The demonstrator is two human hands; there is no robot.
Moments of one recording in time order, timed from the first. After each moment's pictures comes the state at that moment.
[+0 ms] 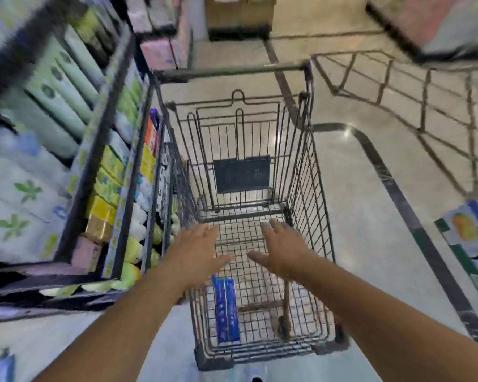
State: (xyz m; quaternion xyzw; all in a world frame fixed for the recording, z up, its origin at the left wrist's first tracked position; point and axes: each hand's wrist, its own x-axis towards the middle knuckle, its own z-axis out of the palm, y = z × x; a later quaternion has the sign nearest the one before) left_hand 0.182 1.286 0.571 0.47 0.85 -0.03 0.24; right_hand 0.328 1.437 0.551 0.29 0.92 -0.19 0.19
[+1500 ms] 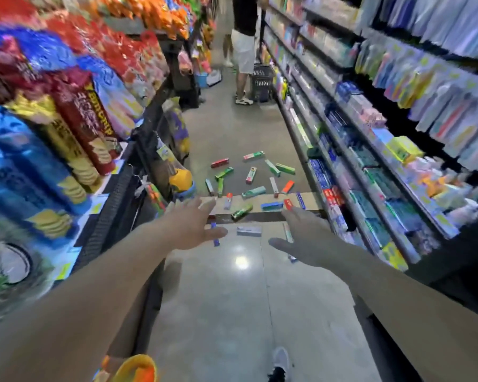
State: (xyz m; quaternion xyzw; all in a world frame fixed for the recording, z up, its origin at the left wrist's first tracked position) left_hand 0.416 0.345 0.724 -0.26 0.95 0.05 0.14; right_hand 0.240 0.567 0.718 -0.48 0.87 -0.02 0.16
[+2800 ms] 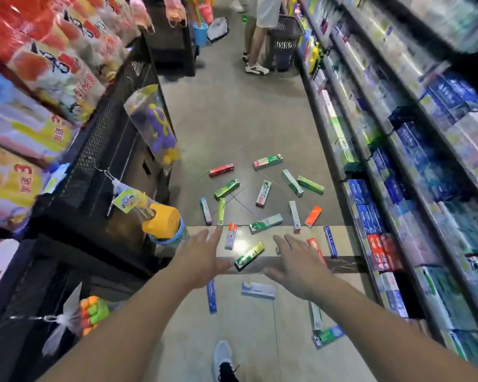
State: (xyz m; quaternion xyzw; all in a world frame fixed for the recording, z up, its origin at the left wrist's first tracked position) left_hand 0.031 -0.111 0.513 -0.32 0.91 0.19 0.18; right_hand -0.139 0.067 0.534 -0.48 0.84 0.05 0.24
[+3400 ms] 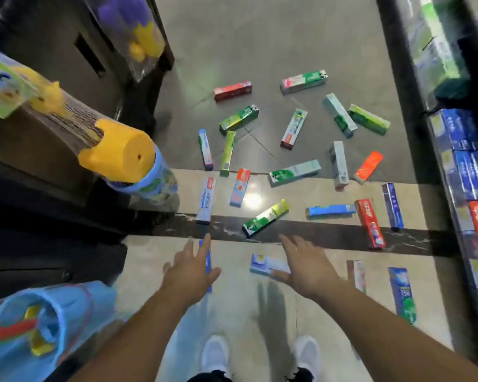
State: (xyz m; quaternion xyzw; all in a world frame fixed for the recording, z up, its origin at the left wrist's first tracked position) left_hand 0.014 -0.120 0.075 -0.45 0.81 0.21 0.29; right_hand -0.202 0.021 0.092 -0.48 0.81 0.09 0.32
